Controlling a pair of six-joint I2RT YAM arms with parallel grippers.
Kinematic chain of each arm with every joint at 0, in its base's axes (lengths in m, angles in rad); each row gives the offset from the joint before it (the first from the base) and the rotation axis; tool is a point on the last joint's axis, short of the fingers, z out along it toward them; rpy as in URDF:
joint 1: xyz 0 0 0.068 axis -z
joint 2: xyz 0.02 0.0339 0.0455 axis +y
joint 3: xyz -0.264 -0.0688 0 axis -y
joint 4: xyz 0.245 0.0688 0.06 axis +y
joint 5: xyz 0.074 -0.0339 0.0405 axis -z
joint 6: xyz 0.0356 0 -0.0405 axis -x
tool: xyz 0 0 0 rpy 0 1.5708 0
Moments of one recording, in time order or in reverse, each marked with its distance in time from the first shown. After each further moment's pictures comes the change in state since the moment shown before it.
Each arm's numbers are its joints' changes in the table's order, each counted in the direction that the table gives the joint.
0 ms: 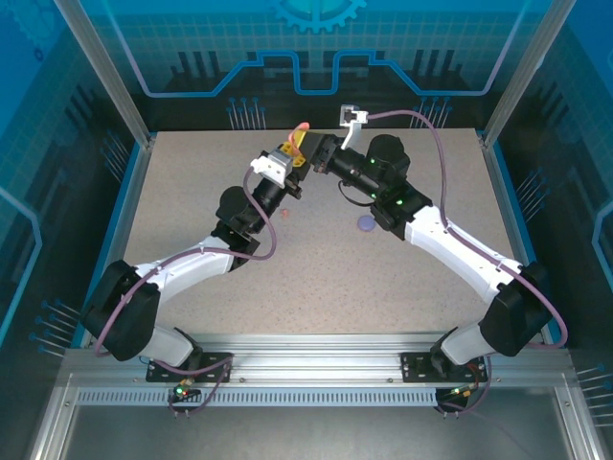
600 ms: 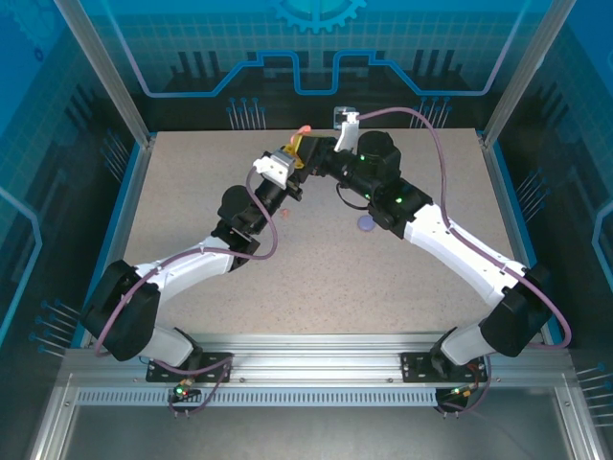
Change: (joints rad) left arm 0.000 0.000 0.000 0.041 0.000 -0.003; right arm -0.044 0.000 0.081 0.231 0.150 0.119
